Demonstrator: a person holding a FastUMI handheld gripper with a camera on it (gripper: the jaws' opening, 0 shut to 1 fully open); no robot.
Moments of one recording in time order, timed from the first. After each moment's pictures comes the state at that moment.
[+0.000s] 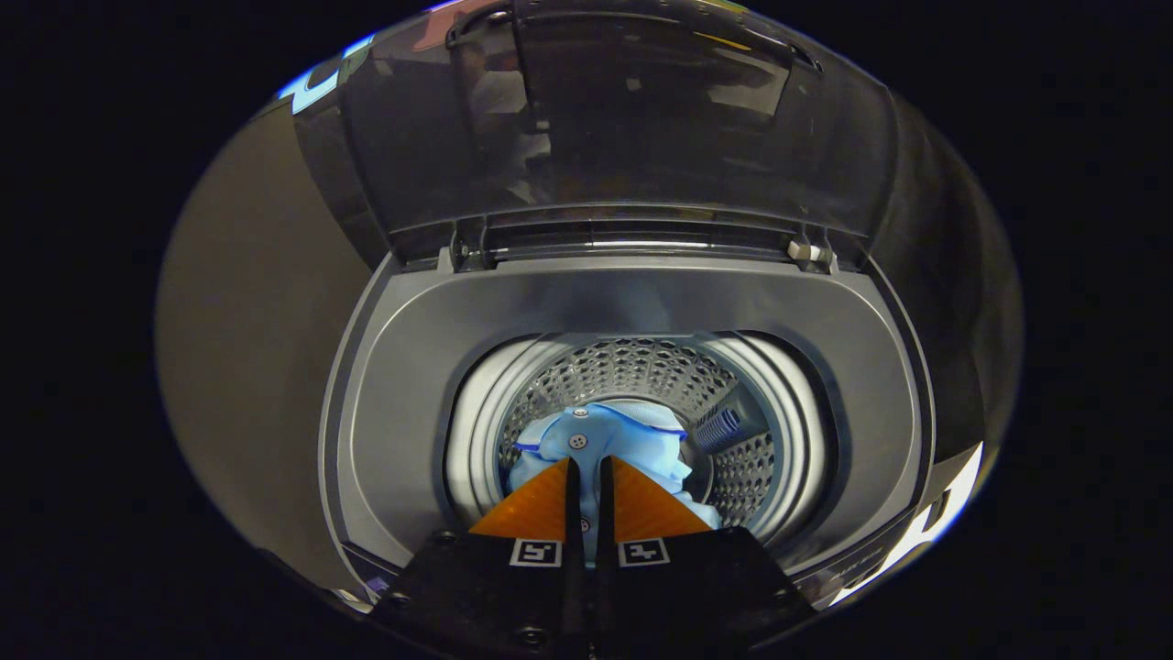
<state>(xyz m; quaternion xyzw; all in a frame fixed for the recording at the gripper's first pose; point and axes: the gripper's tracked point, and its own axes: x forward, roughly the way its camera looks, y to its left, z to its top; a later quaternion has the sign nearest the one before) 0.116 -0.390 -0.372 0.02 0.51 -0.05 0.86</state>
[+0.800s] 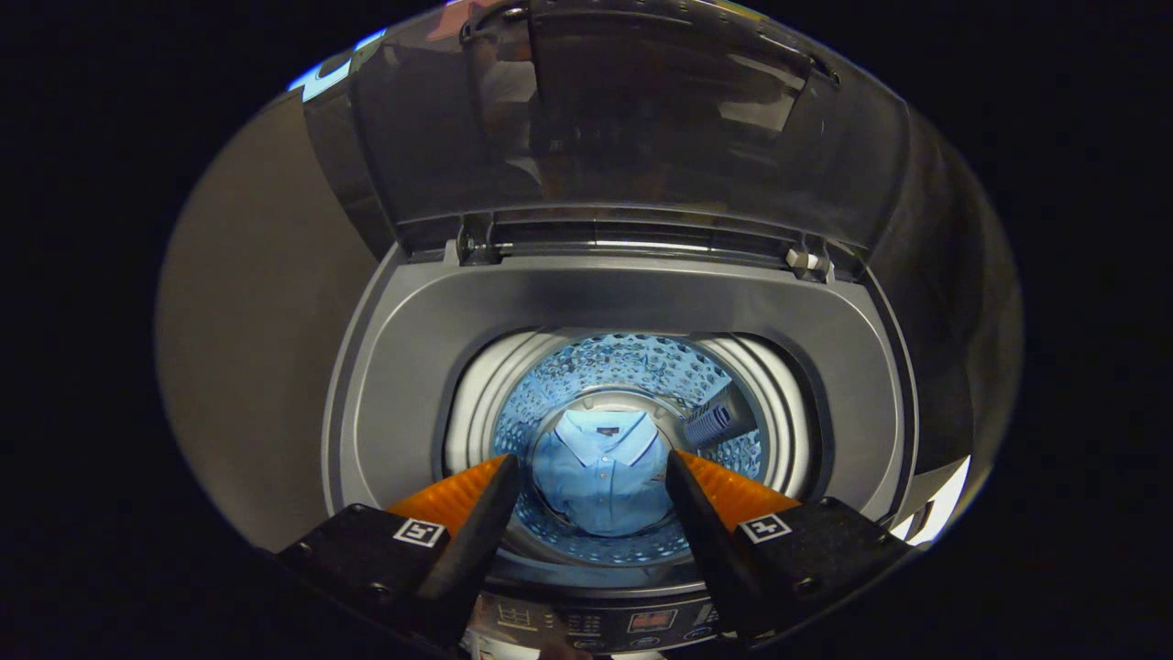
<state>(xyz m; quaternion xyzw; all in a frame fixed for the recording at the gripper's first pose) 0.111 -0.390 -0.356 0.01 0.52 -0.04 0.85</state>
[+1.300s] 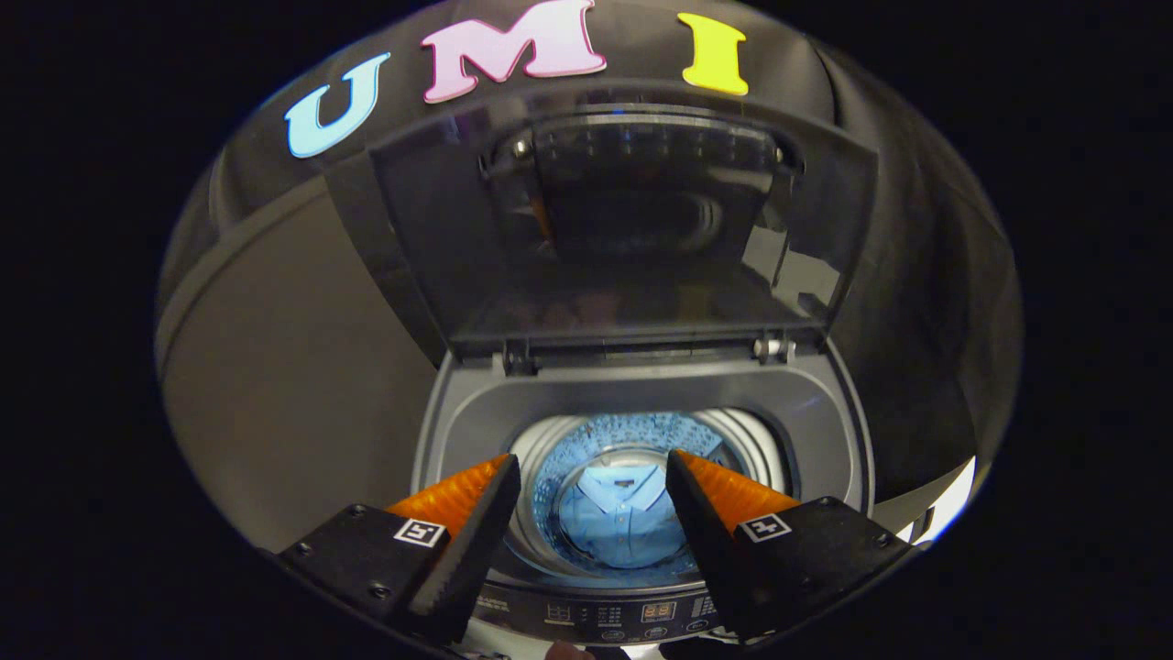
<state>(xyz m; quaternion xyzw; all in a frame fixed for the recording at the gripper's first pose) 0.157 -0.376 -0.256 0.03 0.42 -0.04 0.91</state>
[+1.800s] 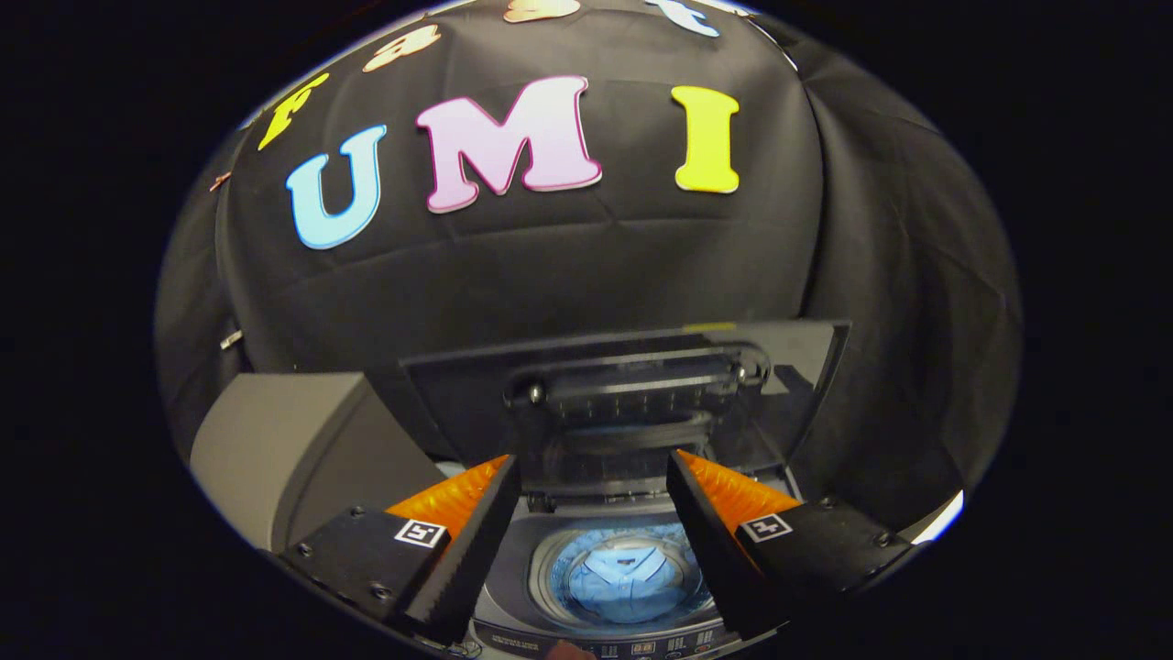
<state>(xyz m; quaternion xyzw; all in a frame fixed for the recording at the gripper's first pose) 0.233 -0.386 -0.117 0.04 0.29 -0.04 0.96</state>
